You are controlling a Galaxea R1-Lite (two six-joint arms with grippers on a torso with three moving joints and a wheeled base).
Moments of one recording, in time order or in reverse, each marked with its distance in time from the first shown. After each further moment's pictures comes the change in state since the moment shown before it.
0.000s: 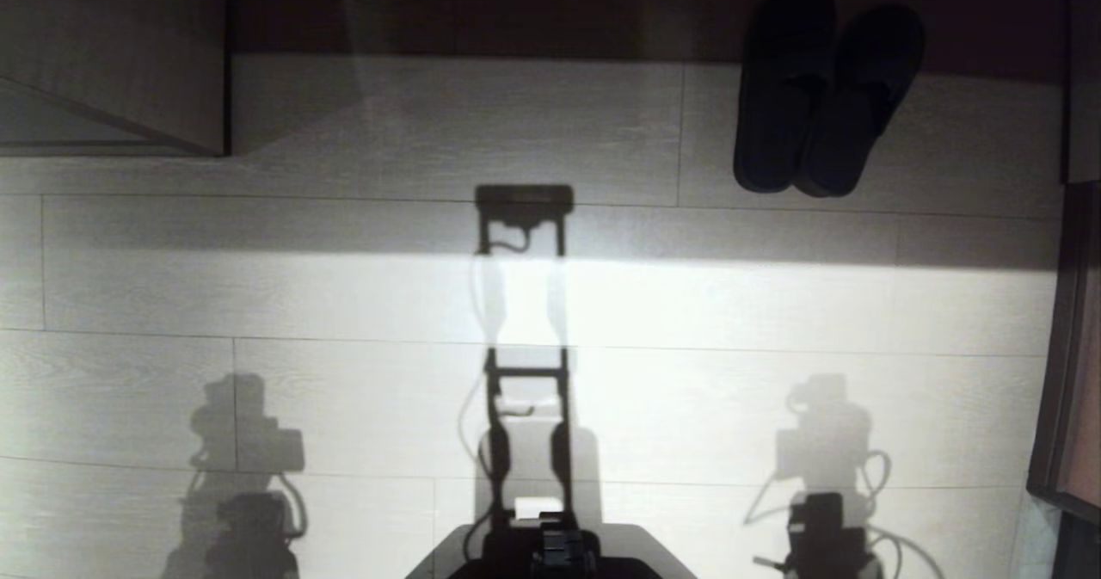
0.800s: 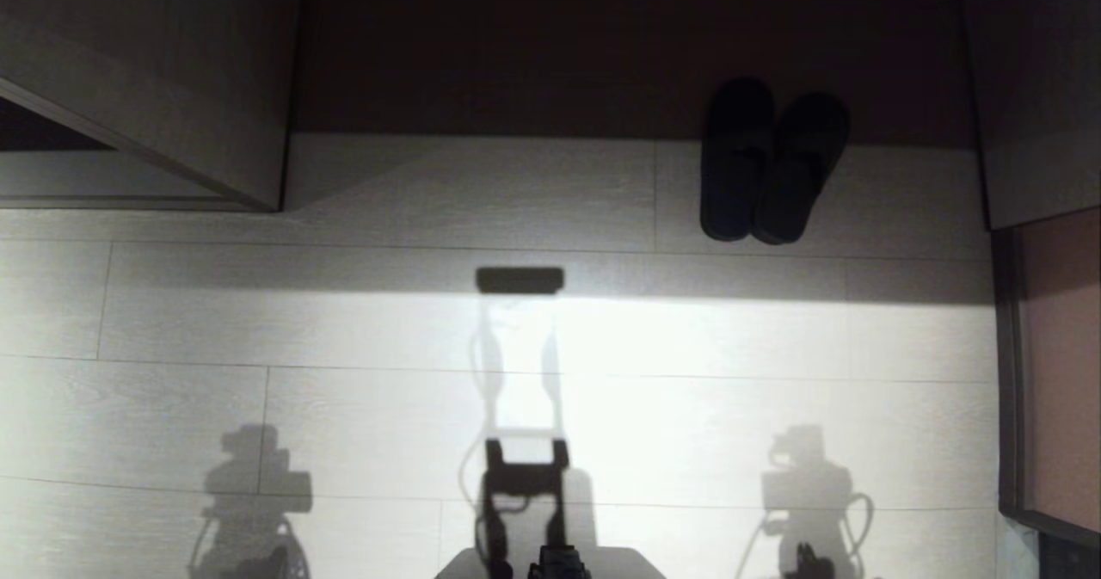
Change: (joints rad) left arm 0.000 0.000 0.000 0.000 0.000 -0.001; right arm 0.000 0.001 0.000 0.000 0.000 0.000
